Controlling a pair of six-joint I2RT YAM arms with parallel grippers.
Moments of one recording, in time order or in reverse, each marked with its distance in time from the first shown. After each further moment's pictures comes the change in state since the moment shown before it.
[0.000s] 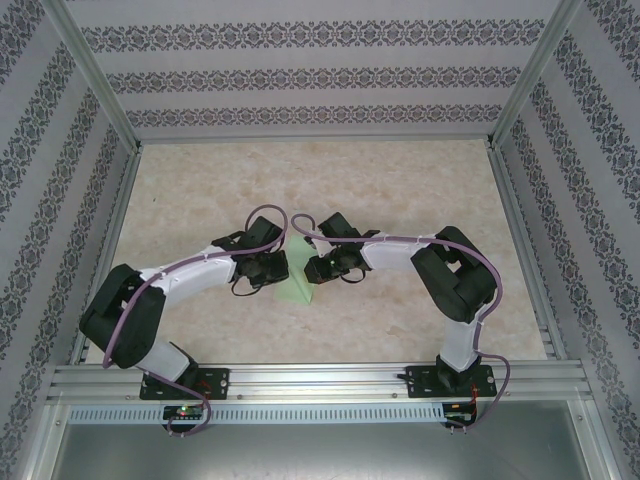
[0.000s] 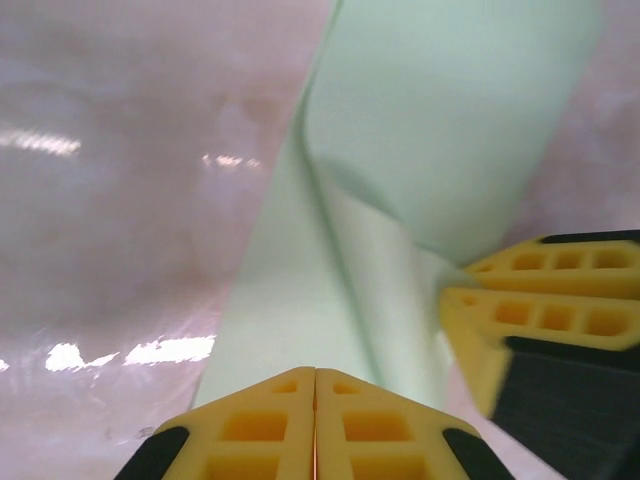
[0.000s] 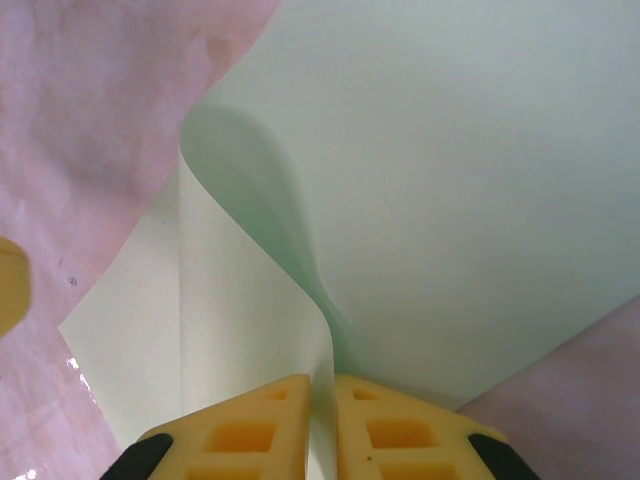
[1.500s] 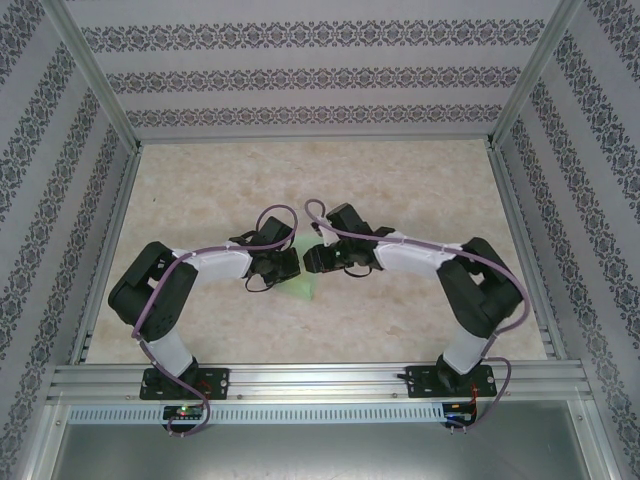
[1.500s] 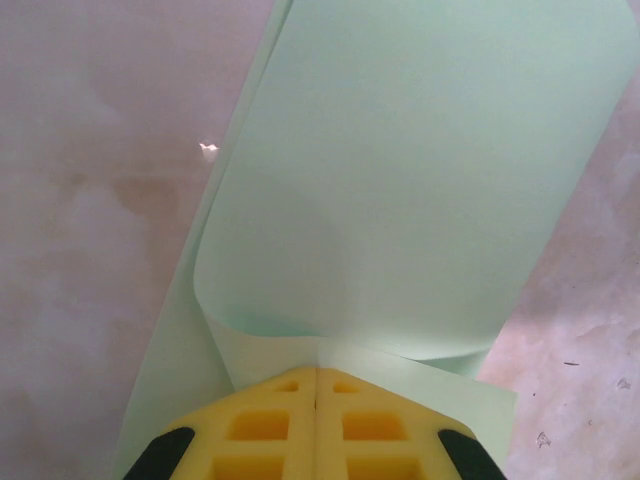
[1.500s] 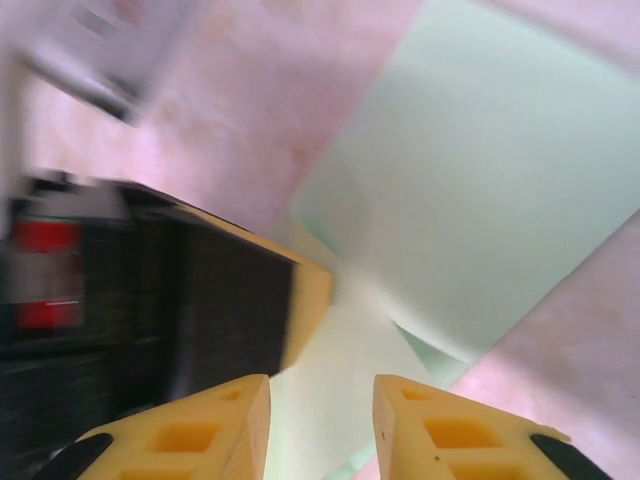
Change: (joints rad) left arm 0.000 0.201 0.022 0.199 0.052 -0.073; right arm -0.016 -0.188 -0.039 0.025 0.016 0.126
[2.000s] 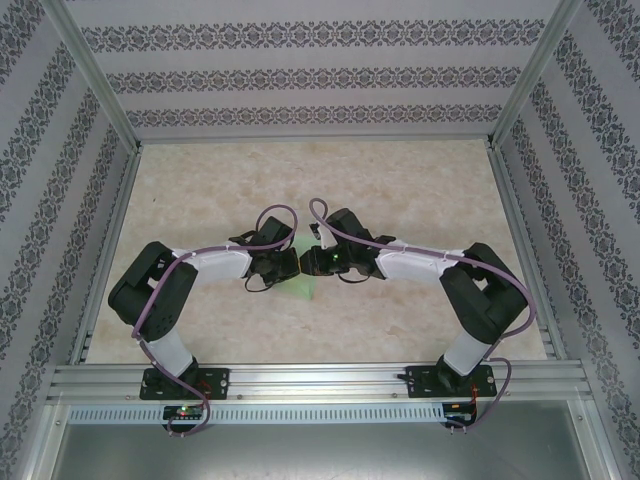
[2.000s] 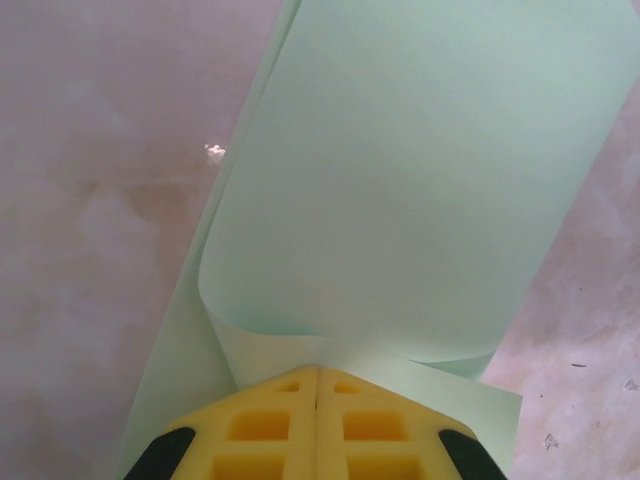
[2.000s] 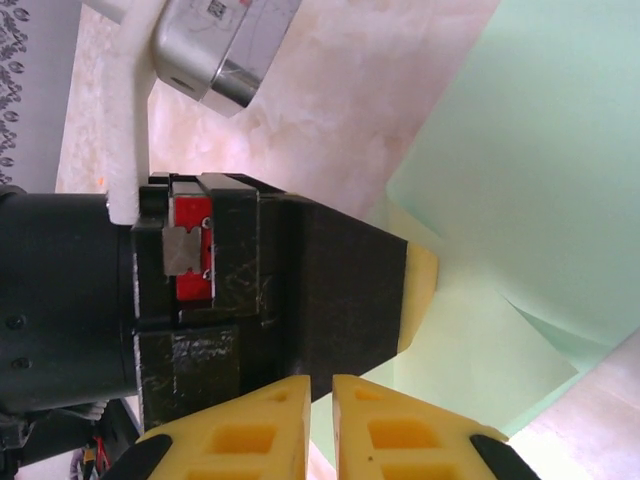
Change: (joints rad) left arm 0.002 0.000 0.000 -0.003 -0.004 0.010; right arm 0.043 0.003 -0.062 0.151 -0.087 0.199
